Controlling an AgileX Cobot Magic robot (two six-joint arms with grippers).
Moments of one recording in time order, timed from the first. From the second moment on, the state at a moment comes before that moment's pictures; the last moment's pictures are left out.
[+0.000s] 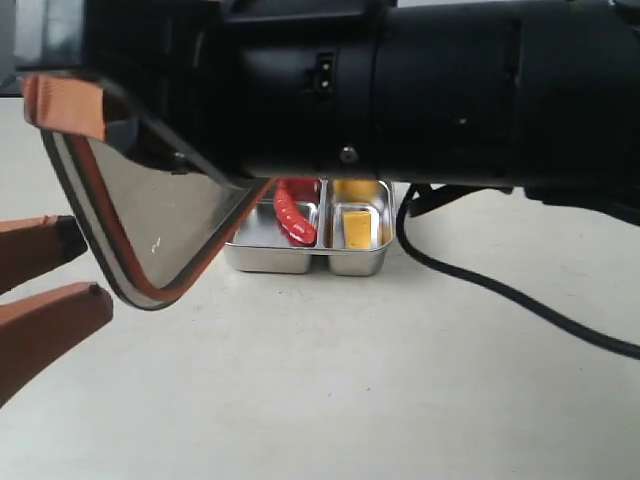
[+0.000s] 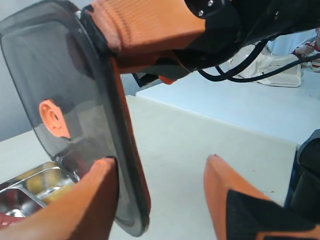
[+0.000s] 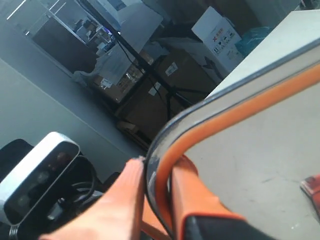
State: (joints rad) left arm -0.21 0.44 -0.31 -1.62 0.70 1.51; right arm 0.96 1.30 -1.00 1.74 0.38 -1.08
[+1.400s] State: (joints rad) left arm -0.21 0.44 -0.37 -1.24 0.05 1.65; right arm 1.12 1.21 -1.03 0.86 0.46 -0.40
